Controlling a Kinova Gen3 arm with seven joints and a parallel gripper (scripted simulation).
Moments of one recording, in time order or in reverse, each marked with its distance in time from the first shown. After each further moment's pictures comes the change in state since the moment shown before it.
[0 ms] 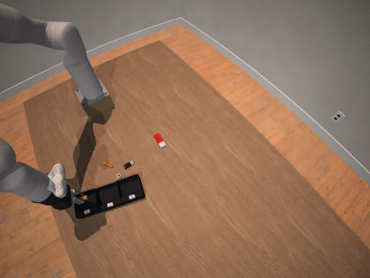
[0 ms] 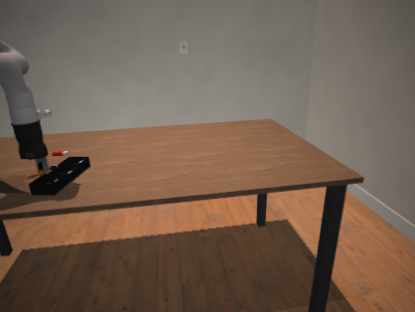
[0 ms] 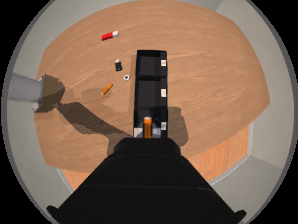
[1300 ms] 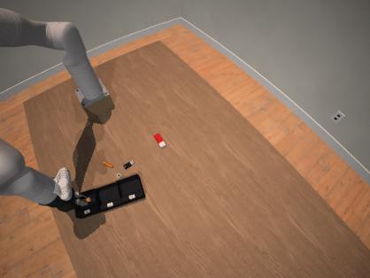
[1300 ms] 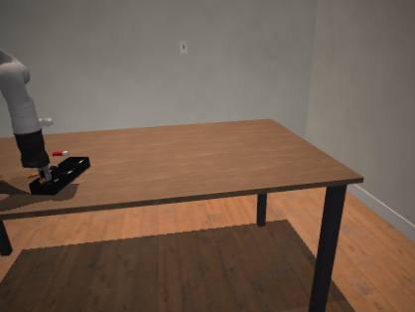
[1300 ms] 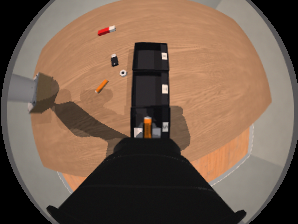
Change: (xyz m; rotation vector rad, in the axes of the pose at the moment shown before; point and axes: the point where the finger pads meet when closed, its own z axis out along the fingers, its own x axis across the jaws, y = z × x) arm 0.001 0.002 0.029 0.000 0.005 0.008
